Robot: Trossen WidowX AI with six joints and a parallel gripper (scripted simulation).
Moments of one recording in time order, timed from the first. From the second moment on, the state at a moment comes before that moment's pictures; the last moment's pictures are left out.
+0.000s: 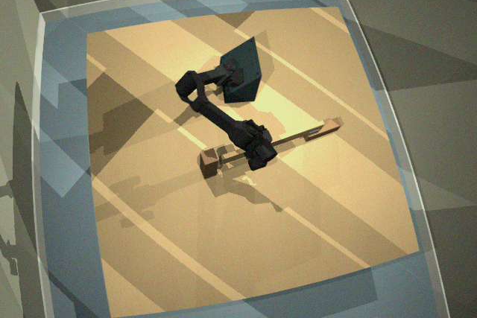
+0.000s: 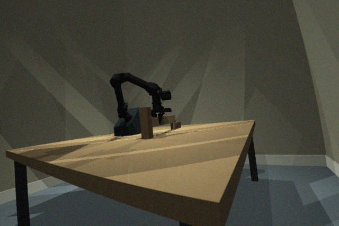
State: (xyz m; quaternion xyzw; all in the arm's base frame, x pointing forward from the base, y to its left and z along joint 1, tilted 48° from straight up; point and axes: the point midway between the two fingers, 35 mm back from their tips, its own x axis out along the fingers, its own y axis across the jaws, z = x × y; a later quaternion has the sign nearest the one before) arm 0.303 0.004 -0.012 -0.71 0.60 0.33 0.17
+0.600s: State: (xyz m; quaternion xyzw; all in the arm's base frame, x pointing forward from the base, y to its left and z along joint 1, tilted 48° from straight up) arm 0.305 0.000 -0.009 -0.71 0.60 0.33 0.17
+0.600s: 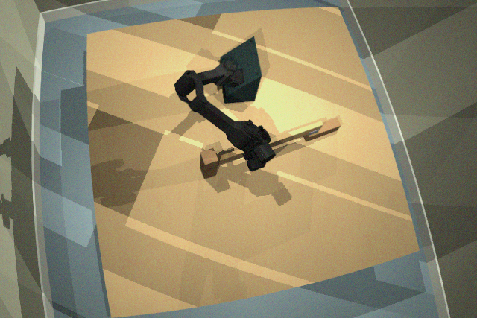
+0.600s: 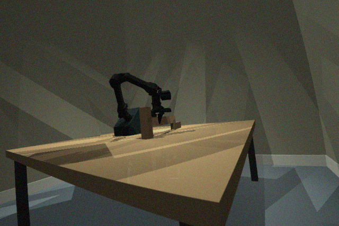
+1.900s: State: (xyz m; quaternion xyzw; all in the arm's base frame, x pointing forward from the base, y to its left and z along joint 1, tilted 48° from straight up) arm 0.306 -0.003 -0.005 -0.71 0.60 0.34 0.17
